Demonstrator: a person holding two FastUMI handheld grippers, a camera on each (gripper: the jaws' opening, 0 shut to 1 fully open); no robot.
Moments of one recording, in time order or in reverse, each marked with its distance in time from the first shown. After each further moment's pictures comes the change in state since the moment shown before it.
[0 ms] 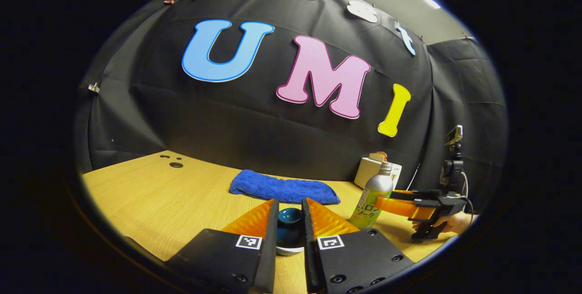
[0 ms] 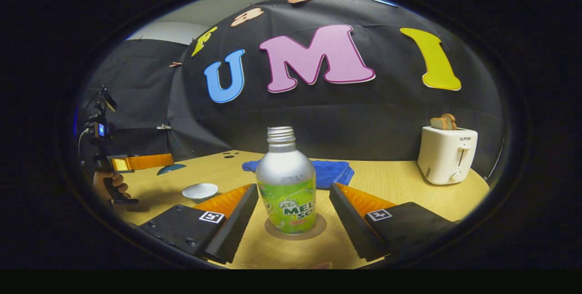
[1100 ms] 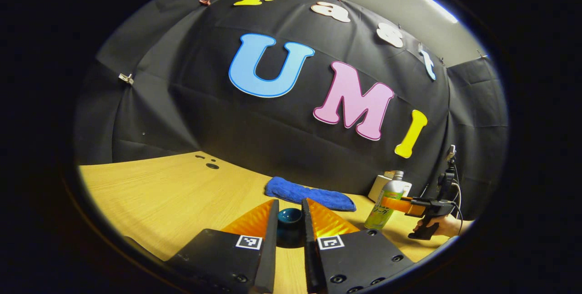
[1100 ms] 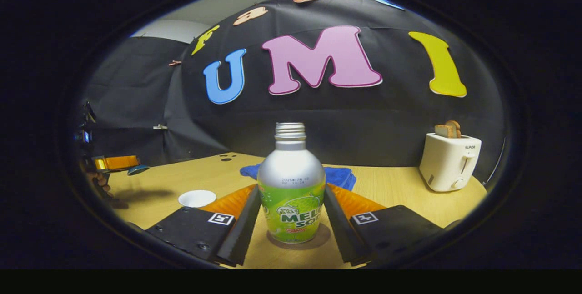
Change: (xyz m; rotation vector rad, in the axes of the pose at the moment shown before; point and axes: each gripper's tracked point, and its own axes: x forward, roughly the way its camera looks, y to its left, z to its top) left arm -0.078 0.058 0.018 -0.115 -0.102 0.092; right arm 0.038 0.014 0.017 -0.041 -0.020 -0.010
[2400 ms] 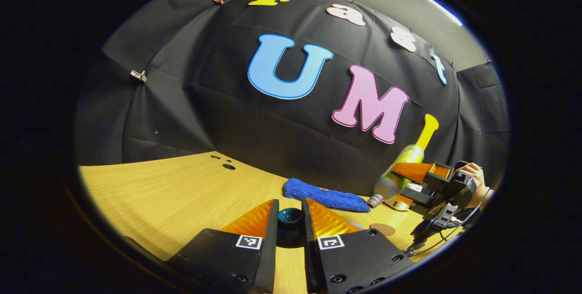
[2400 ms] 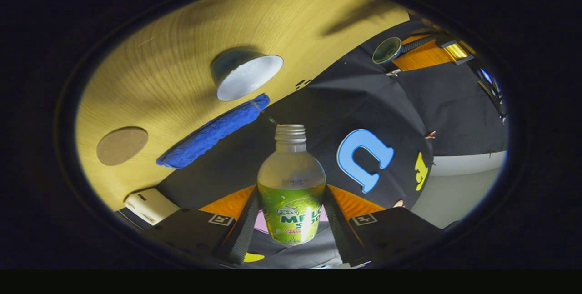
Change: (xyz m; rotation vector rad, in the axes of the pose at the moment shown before) left arm -0.009 0.059 0.005 -0.037 -0.020 0.078; right arm -0.005 0.063 0.056 -2.388 0.018 -0.120
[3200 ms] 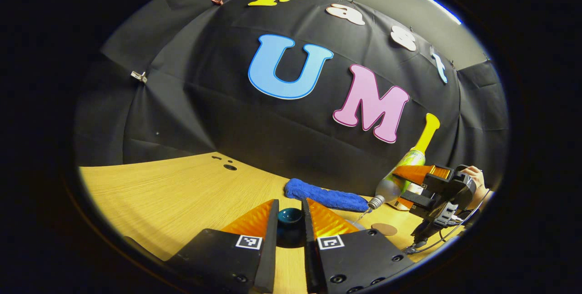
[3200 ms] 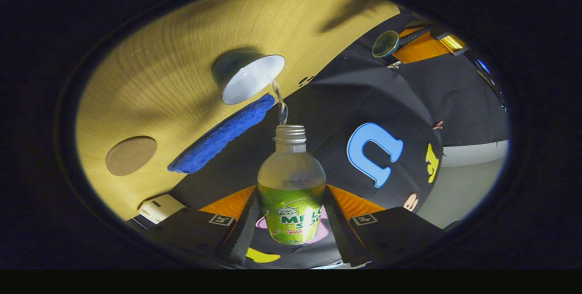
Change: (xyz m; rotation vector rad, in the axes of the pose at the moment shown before) left arm 0.001 0.002 0.000 0.012 -0.003 0.009; right arm 0.002 -0.002 -0.005 -0.017 0.016 -0.007
